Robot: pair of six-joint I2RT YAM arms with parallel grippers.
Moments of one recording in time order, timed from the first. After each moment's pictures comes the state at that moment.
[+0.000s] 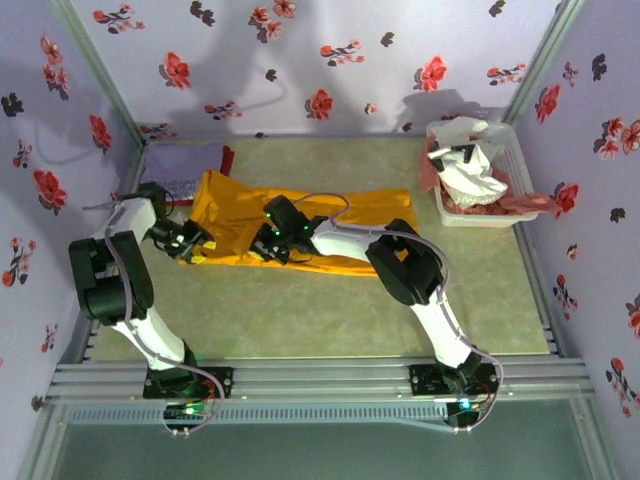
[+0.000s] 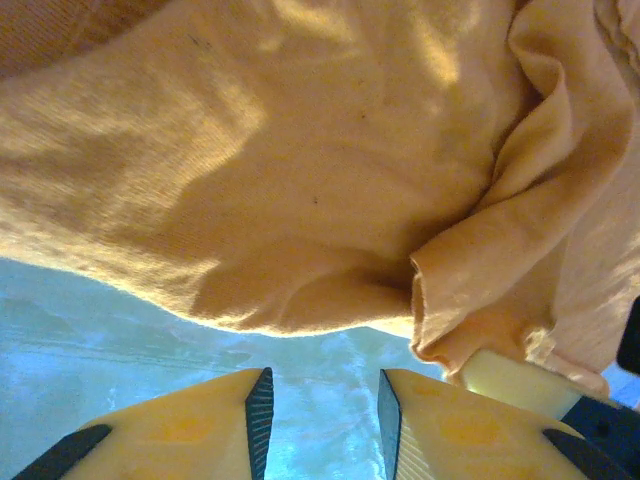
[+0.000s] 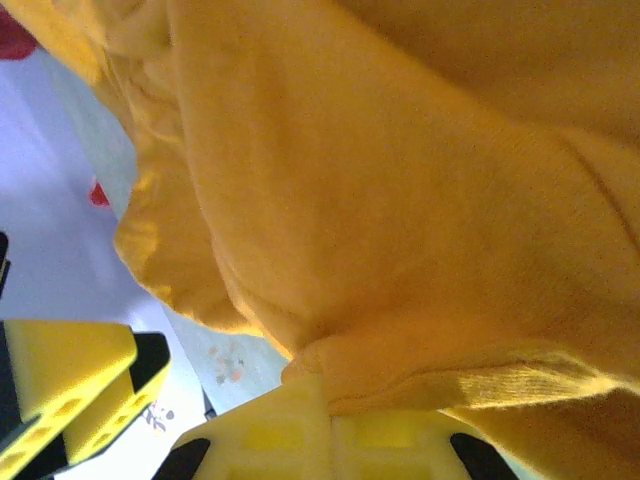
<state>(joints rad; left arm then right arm) 0.17 1.73 1.17 -0.99 0.50 -0.45 0.89 2.23 1.58 -0.14 -0.42 1.37</state>
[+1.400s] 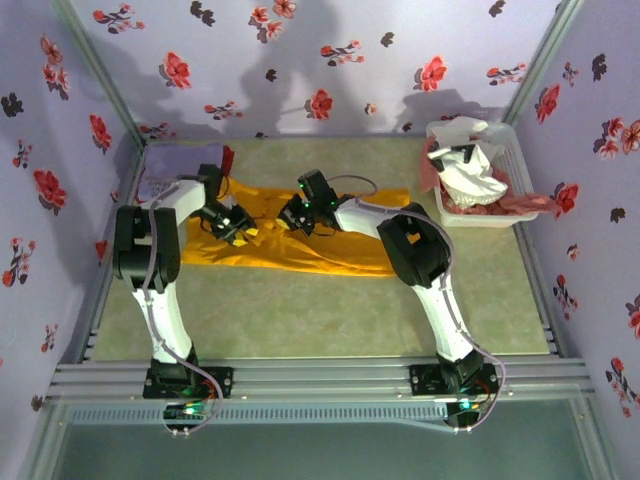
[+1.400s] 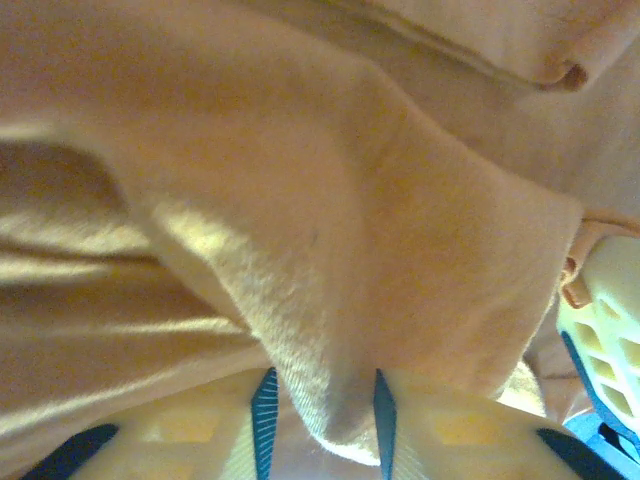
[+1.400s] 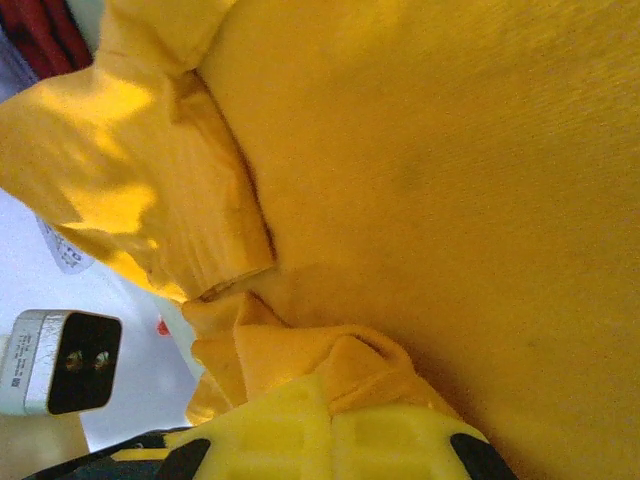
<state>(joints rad) -0.13 2.01 1.40 -0.87 0.50 -0.57 0.68 2.30 1.63 -0.08 -0.46 1.36</state>
